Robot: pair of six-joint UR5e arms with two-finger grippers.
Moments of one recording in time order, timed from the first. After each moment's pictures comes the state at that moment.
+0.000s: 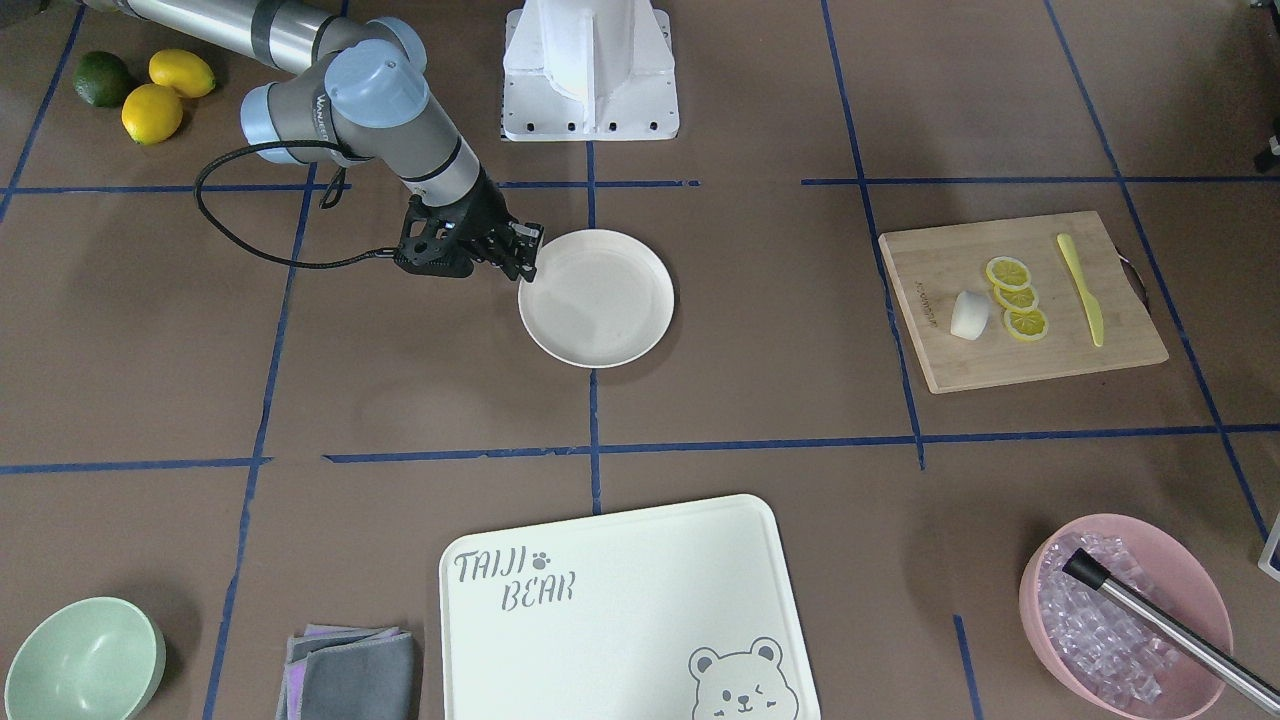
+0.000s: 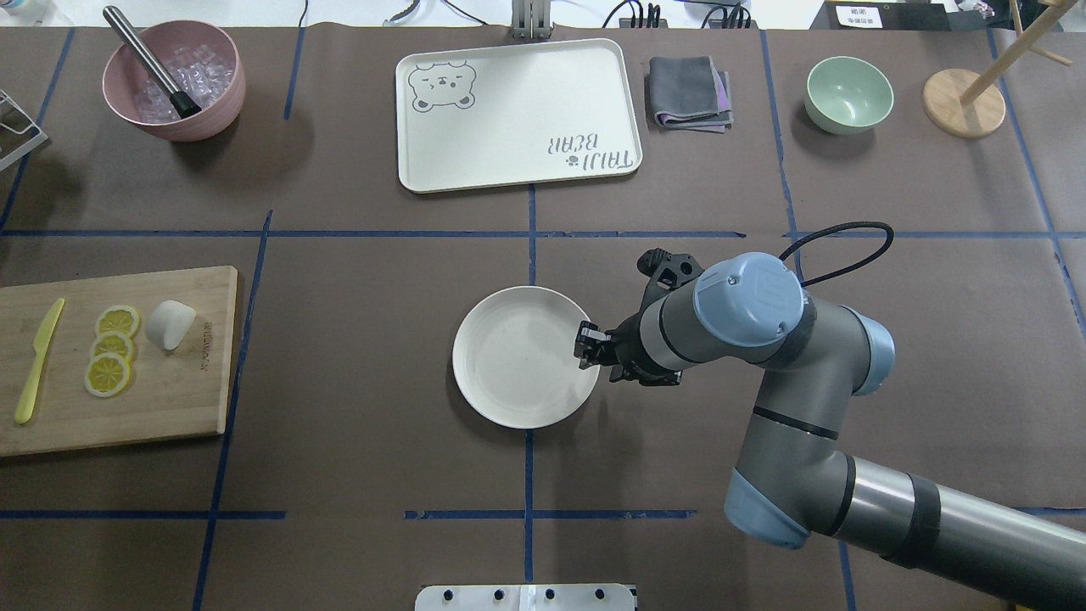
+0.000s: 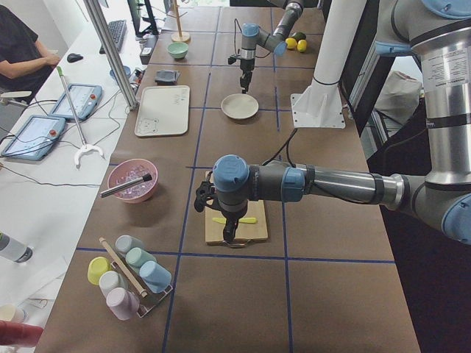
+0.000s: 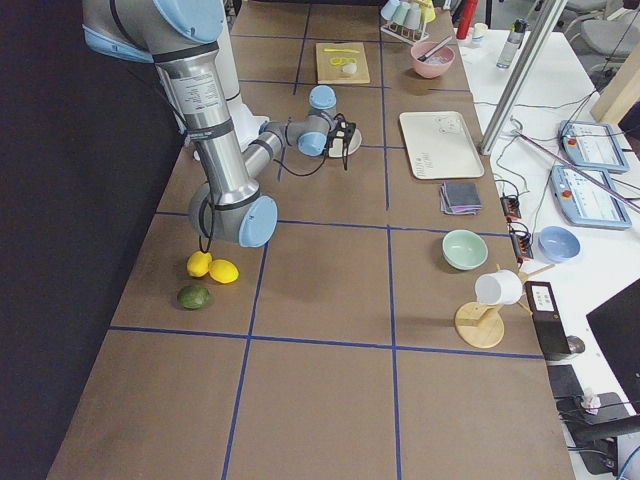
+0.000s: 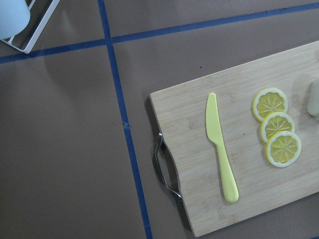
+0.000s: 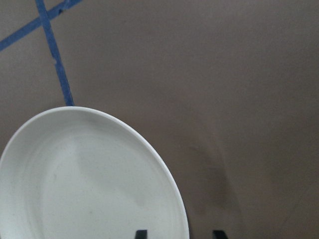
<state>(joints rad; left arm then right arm) -1.54 -1.35 -1.91 -1.50 -2.47 0.16 0.48 -1.13 1.72 -1.10 1.93 1.67</state>
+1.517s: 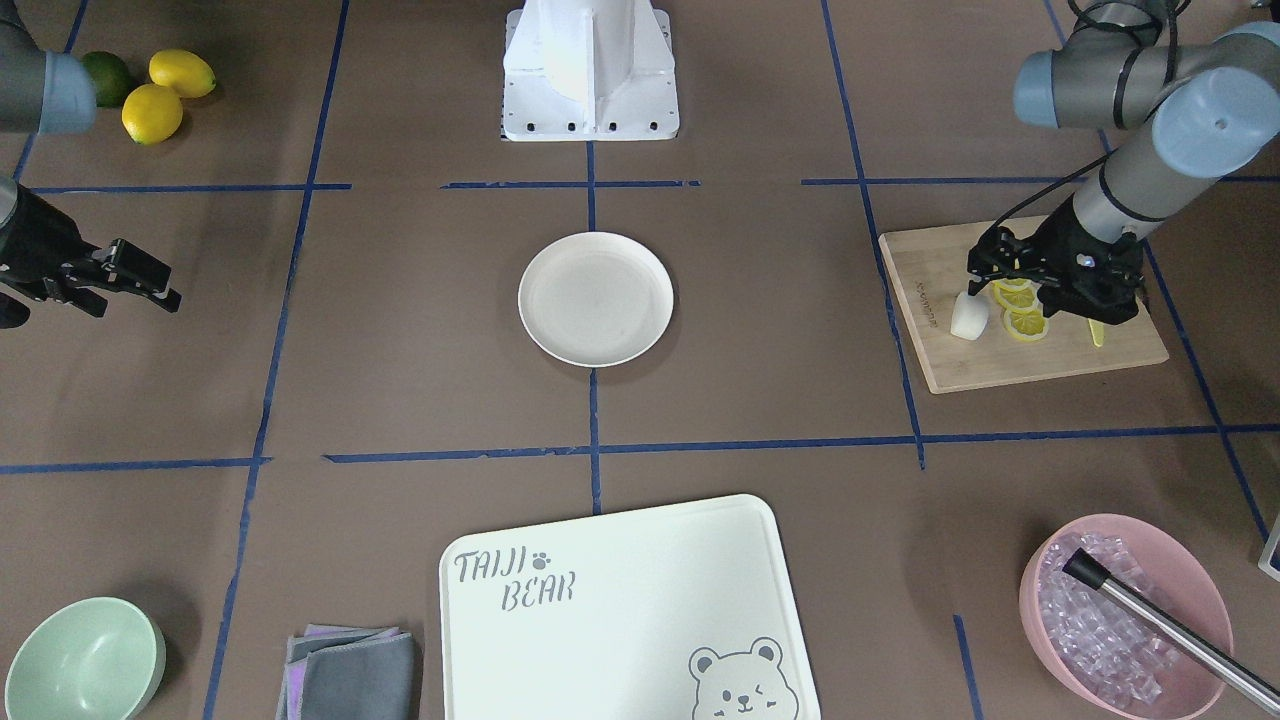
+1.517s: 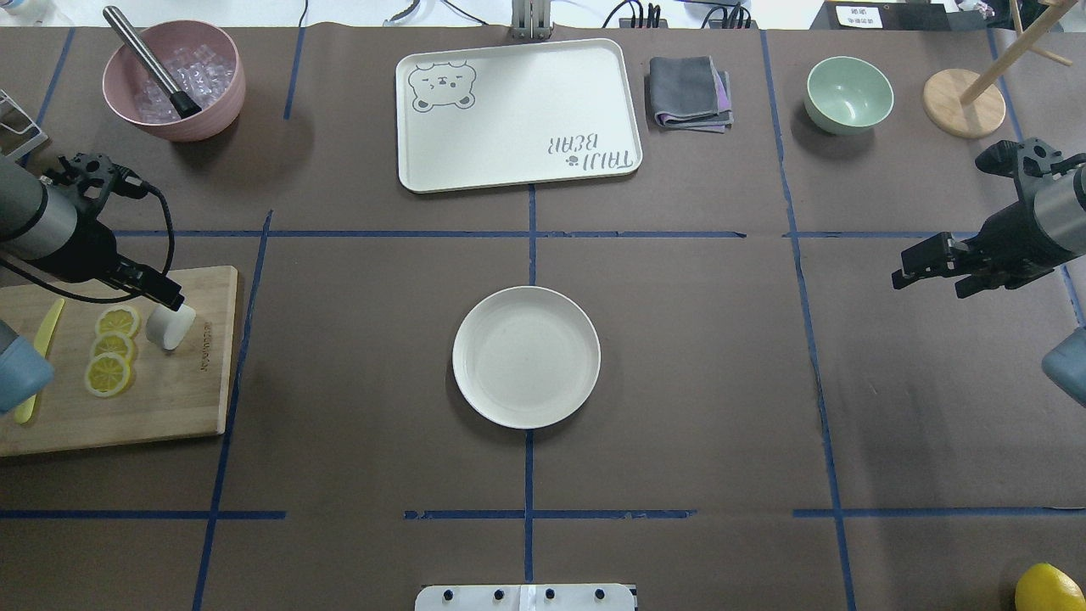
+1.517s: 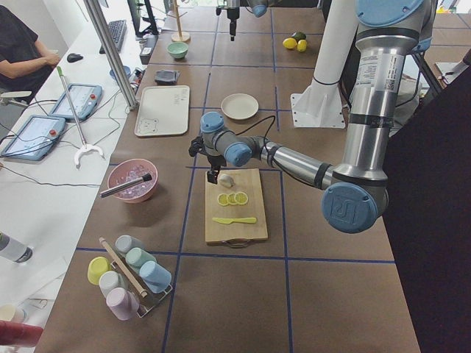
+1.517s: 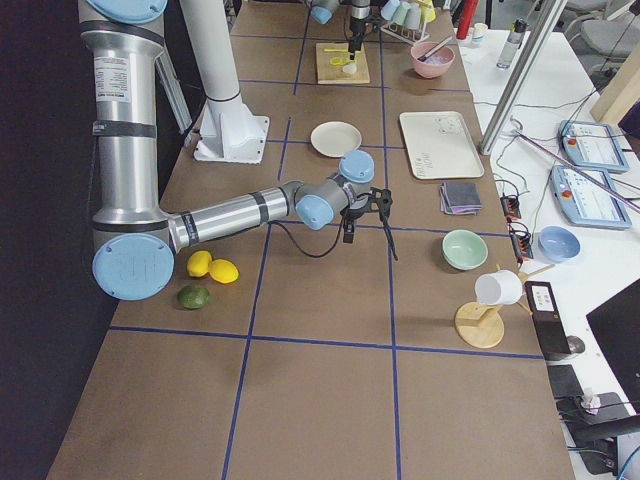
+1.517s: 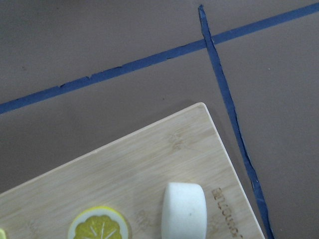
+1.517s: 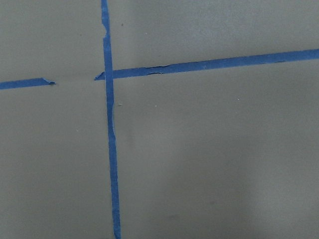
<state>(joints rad) -0.92 -1.68 -1.72 -1.91 -2.20 -0.50 1.03 -1.58 1.81 -1.16 2.34 0.88</state>
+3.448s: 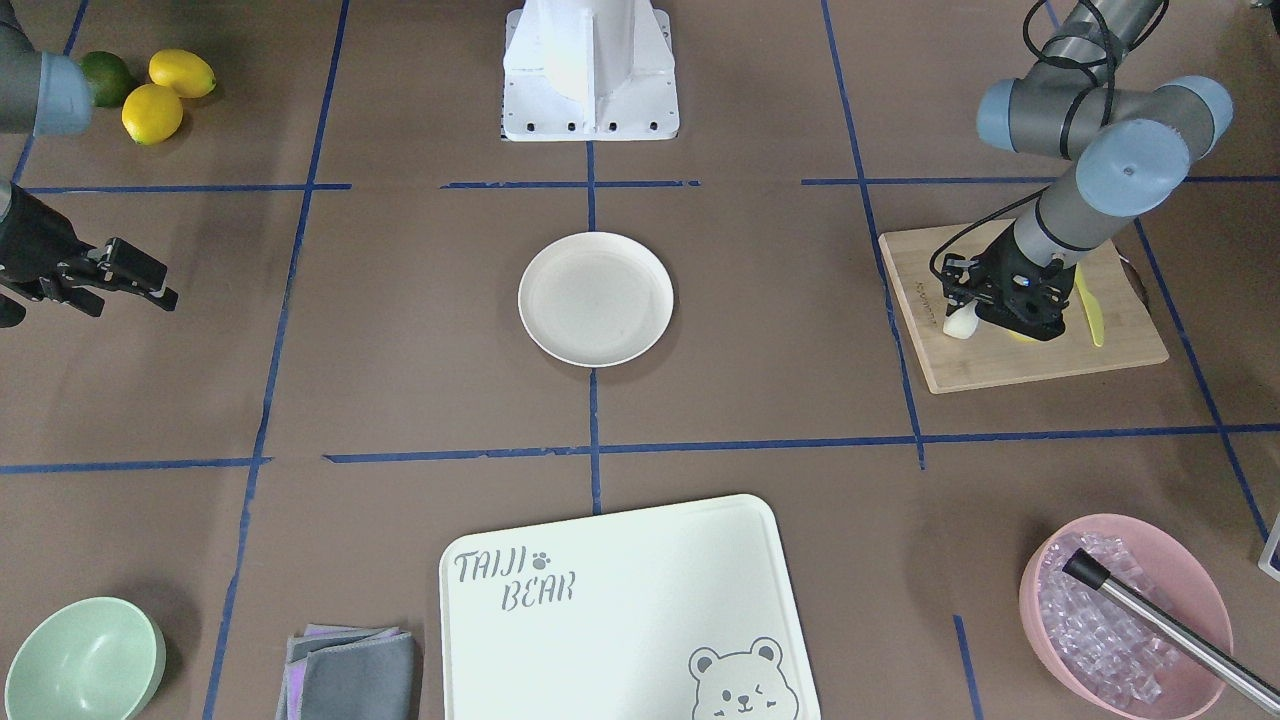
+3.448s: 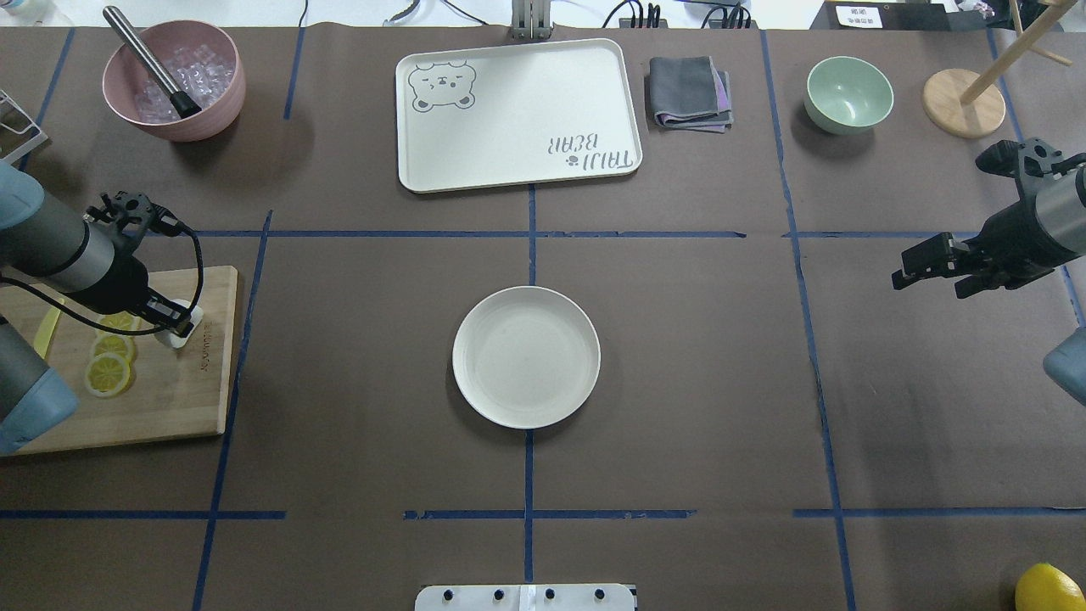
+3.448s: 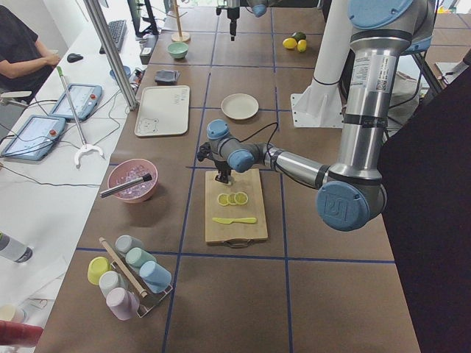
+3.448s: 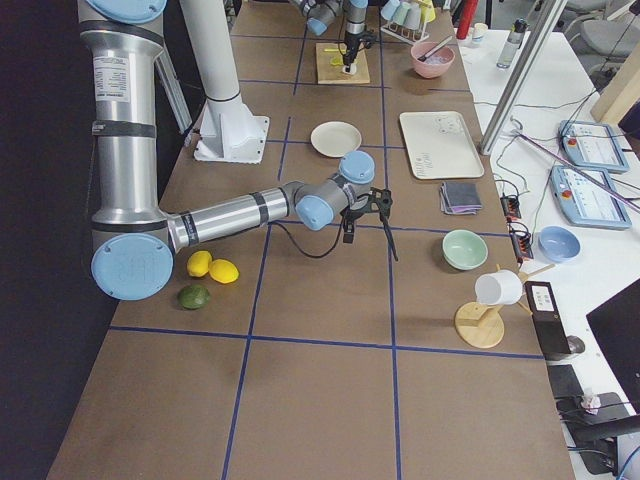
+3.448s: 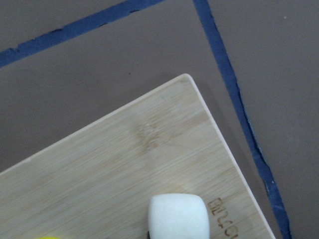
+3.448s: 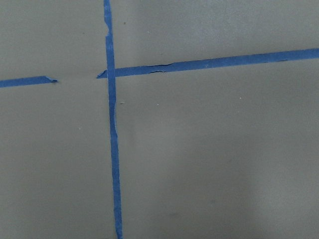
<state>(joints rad) -0.85 -1.68 -1.72 -1.94 -2.20 -0.51 1.04 -1.58 1.82 -1.16 2.35 0.88</state>
